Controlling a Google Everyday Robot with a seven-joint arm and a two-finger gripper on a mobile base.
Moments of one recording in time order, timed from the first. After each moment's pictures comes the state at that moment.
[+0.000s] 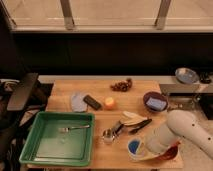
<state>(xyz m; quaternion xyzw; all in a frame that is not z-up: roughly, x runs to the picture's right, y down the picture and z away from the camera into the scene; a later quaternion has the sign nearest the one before) 0.162 0.300 0.655 -0.40 -0.29 0.01 0.87</state>
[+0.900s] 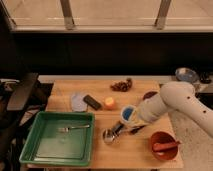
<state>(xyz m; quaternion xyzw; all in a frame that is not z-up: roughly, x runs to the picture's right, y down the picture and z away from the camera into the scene) 0.120 0.148 0.666 -0.28 -0.27 -0.01 0.92</state>
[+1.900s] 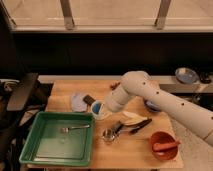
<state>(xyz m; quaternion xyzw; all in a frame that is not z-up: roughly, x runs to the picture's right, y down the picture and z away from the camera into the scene) -0.010 0.129 0.706 -0.30 -0.33 -0.08 0.89</state>
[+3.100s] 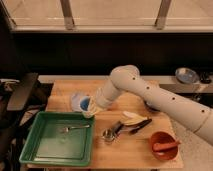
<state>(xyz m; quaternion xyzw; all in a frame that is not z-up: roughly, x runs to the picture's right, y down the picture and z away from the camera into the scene) -0.070 0.104 0.681 -0.26 -0.37 -0.16 0.88</state>
